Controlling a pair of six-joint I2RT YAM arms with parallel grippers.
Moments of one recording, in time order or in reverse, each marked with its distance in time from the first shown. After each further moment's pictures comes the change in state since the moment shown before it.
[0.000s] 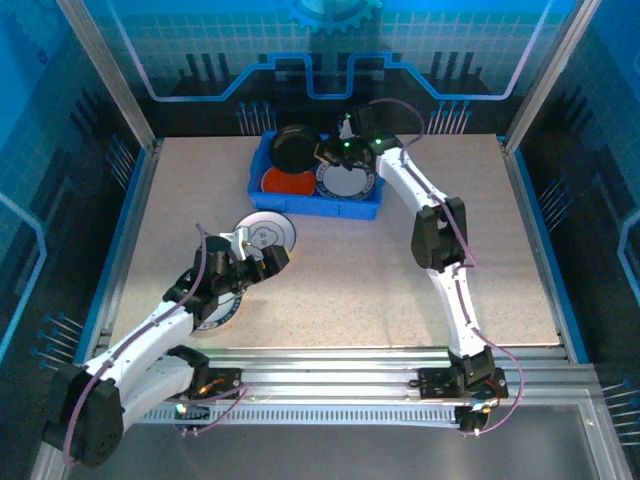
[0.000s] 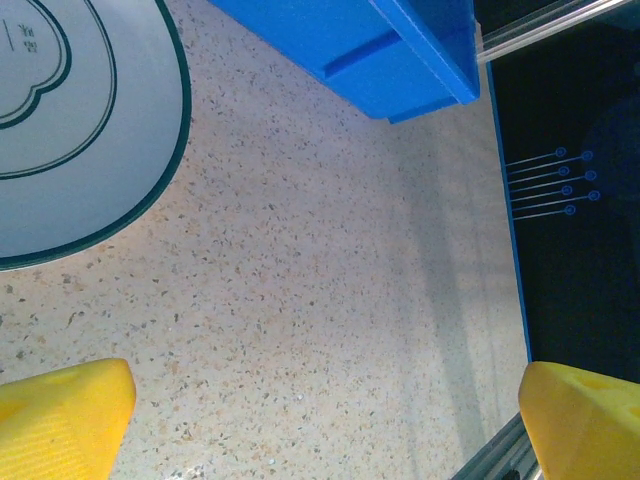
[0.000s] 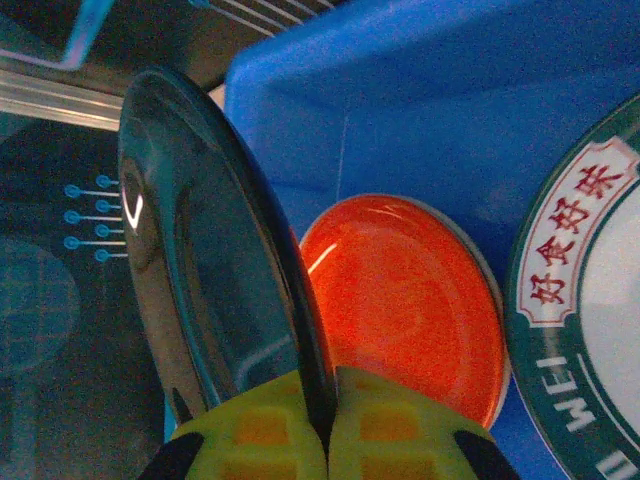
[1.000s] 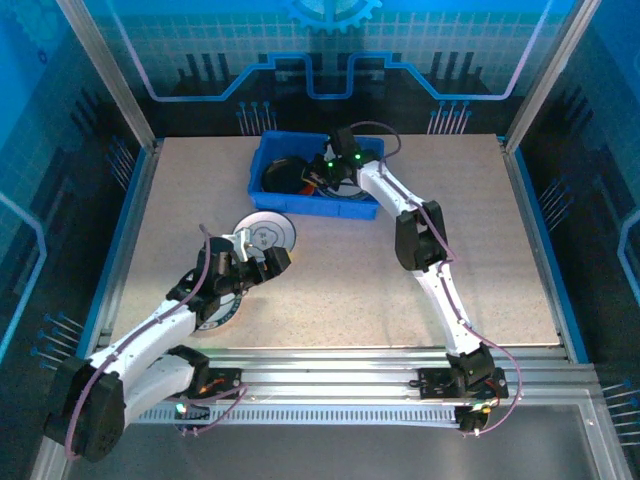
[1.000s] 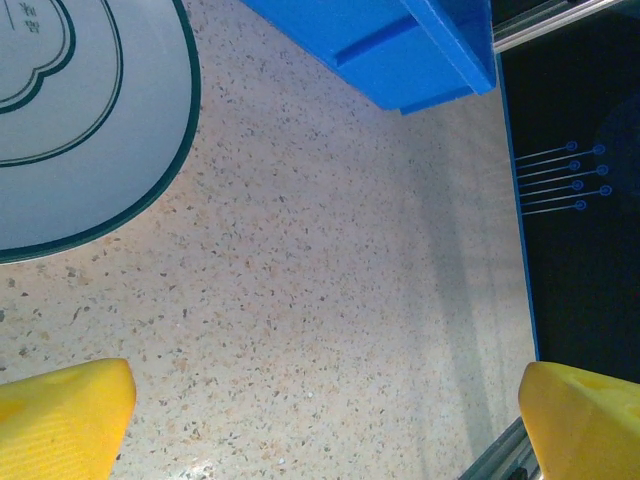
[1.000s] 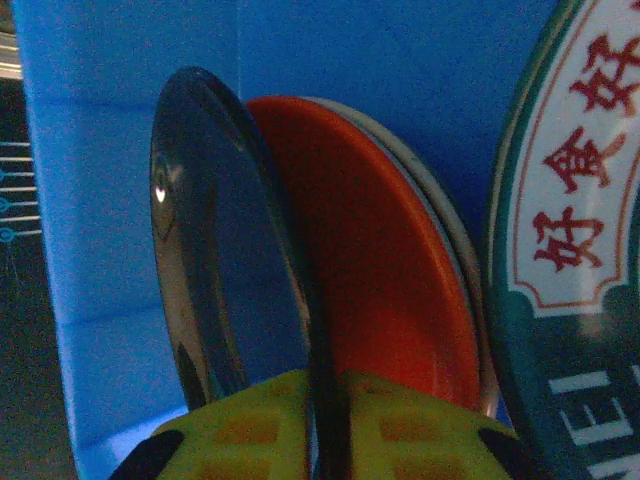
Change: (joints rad) left arm -0.006 0.034 -0.017 0.034 0.000 0.000; right arm 0.056 0.159 0.076 -0.042 0.010 0.037
